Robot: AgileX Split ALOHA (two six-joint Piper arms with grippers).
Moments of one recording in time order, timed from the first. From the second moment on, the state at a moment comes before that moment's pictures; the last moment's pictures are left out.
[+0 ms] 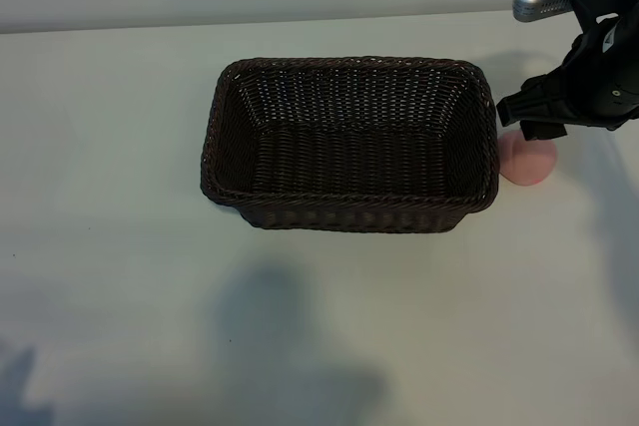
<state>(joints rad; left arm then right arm) -0.26 0.04 -0.50 0.07 1.09 -0.10 0.17 1.61 -1.12 -0.02 0.75 0.09</state>
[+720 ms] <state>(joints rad) -0.13 -0.01 -0.50 0.07 1.09 -0.10 0.11 1.76 -1.12 -0.02 0.68 0.11</state>
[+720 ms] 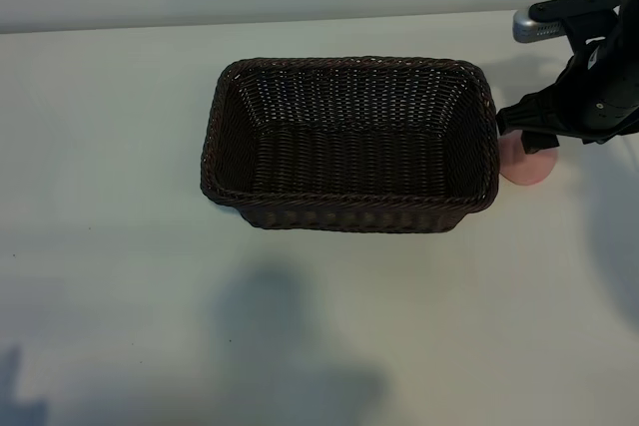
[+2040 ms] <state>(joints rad) -0.10 -0.01 -0.50 0.07 1.09 -0.10 0.11 1.92 -1.12 -0.01 0.58 0.11</state>
